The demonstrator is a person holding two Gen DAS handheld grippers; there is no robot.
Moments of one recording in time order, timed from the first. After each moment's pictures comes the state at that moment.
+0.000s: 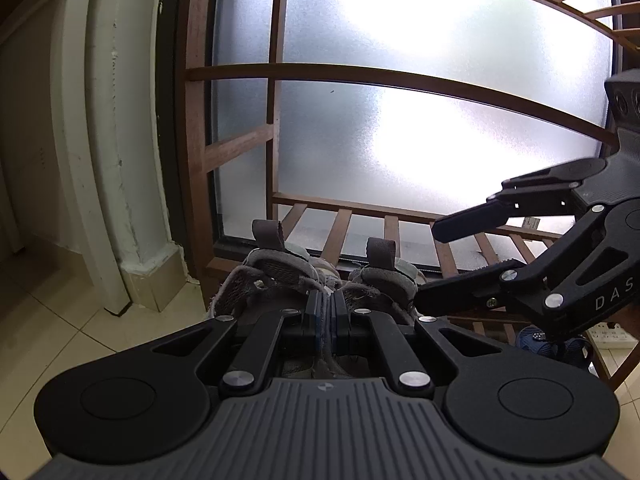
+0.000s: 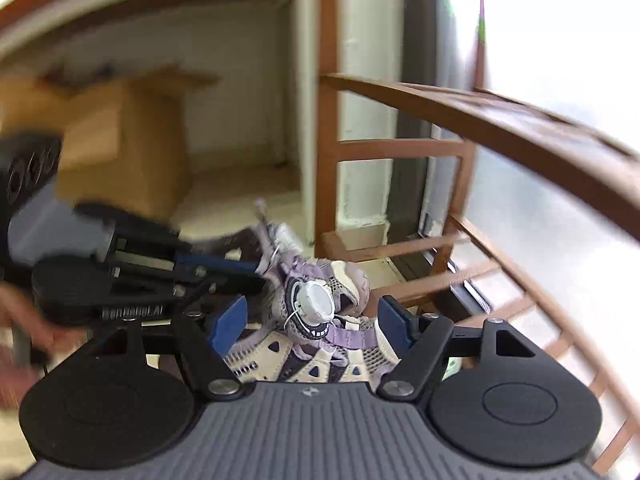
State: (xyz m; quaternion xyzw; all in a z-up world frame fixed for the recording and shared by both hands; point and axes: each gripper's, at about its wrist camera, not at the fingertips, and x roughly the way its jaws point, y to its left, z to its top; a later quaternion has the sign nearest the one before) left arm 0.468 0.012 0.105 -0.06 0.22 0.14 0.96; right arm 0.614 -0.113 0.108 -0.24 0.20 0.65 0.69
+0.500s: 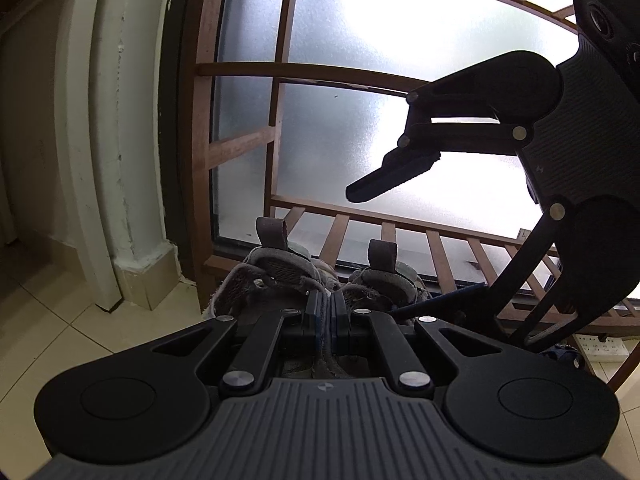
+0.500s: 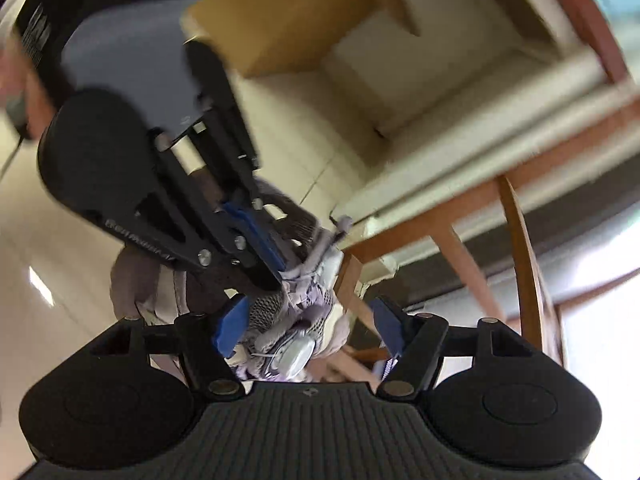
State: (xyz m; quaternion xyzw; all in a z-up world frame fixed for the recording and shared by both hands) left arm 0.463 0.018 0.098 -0.08 0.20 0.13 0.97; right arm 0.548 -0.055 0.111 -0.57 -0.04 0.64 0.50
